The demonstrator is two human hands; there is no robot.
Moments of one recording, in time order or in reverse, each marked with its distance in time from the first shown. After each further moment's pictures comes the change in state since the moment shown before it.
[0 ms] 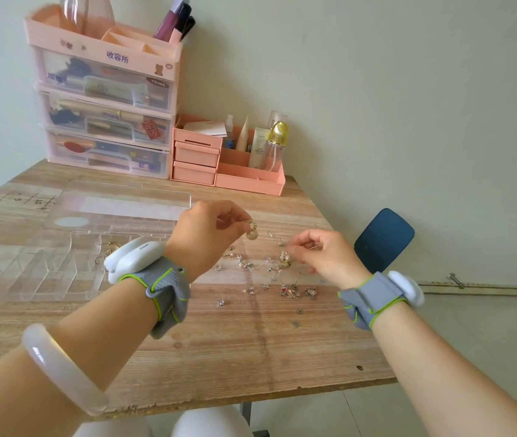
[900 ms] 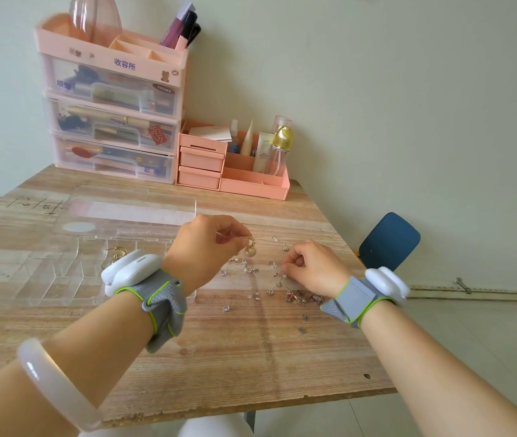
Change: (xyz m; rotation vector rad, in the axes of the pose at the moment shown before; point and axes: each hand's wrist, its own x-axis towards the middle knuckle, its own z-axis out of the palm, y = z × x) left_hand -0.005 -0.010 -0.004 0.017 -0.053 -0.027; right_hand 0.009 -0.004 0.016 -0.535 -0.142 -0.050
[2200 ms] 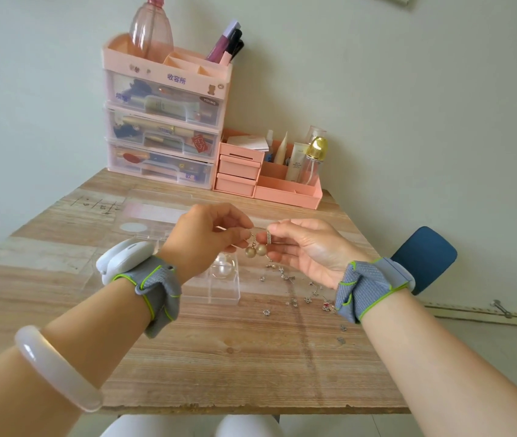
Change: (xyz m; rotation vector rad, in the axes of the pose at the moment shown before) left_hand -0.006 -0.019 -0.054 -0.237 0.021 -0.021; right_hand 0.004 -0.091 -0.010 1.265 -0.245 0.084
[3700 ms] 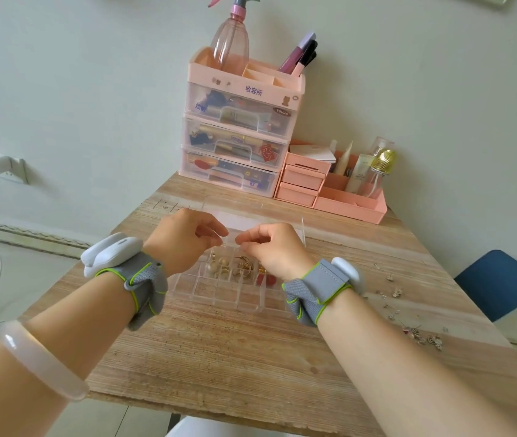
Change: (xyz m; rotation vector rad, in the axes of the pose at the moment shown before) left_hand -0.015 -0.041 -0.107 0.439 0.079 -0.174; right_hand 0.063 0.034 0.120 -0.683 0.046 -0.198
